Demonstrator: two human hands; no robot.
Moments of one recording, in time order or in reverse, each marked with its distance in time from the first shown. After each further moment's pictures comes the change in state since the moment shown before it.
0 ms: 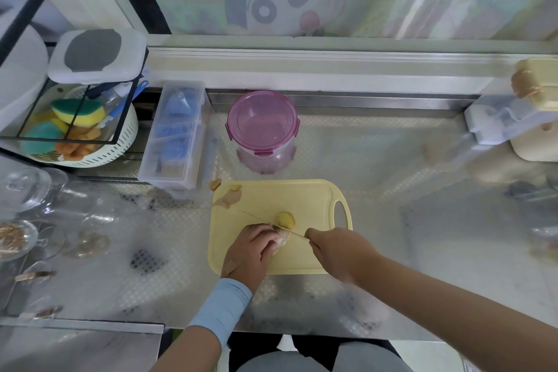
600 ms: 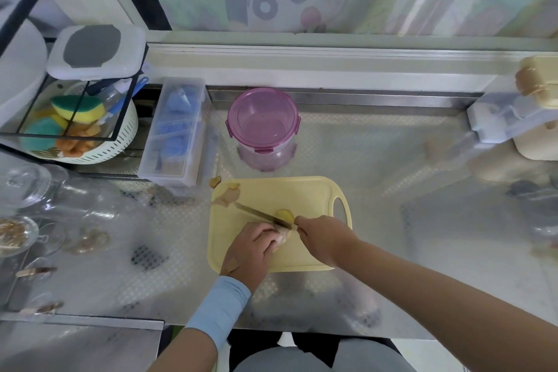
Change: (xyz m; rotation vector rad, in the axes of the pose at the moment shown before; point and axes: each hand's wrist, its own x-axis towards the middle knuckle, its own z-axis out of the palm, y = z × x) left_hand 0.000 -0.002 0.002 0.040 -0.005 0.093; right_hand 0.039 -0.007 0.007 0.109 0.022 0.003
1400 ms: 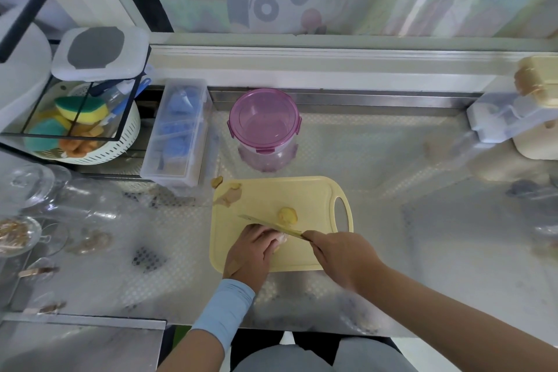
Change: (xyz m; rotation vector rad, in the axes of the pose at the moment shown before) left_hand -0.005 0.002 0.002 0.025 0.074 -0.075; right_hand -0.047 0.008 0.009 -0.105 0.097 -0.031
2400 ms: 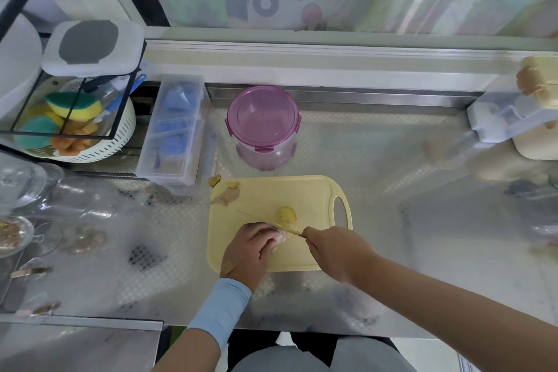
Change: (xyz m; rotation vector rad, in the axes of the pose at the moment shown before) left_hand 0.003 0.002 -0.006 -0.077 -0.048 -0.067; right_hand 0.015 -0.001 -0.006 -0.007 -0.105 0.014
